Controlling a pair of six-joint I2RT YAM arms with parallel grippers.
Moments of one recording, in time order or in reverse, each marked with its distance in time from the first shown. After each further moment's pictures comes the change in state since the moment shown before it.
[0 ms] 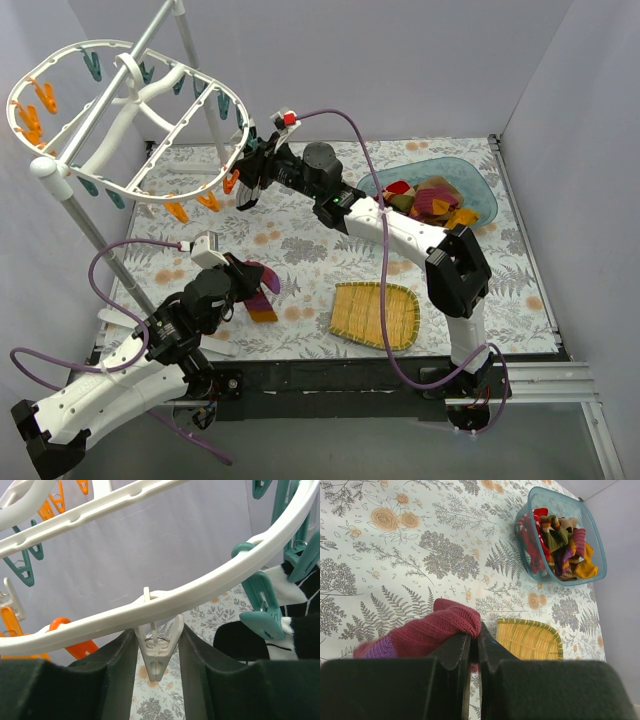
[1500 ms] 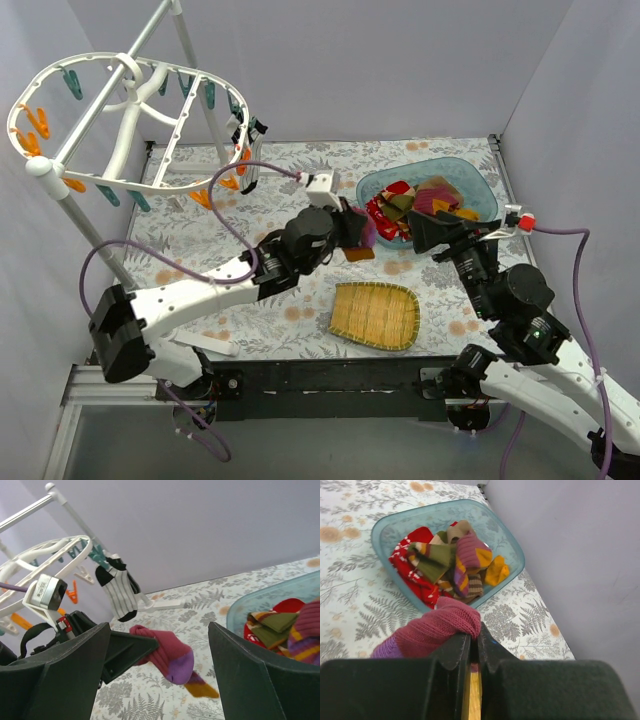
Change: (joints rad) left arm -0.180 0.814 0.530 0.493 0.093 0.280; right arm 0.001 -1.483 -0.962 -0.490 0.781 -0.012
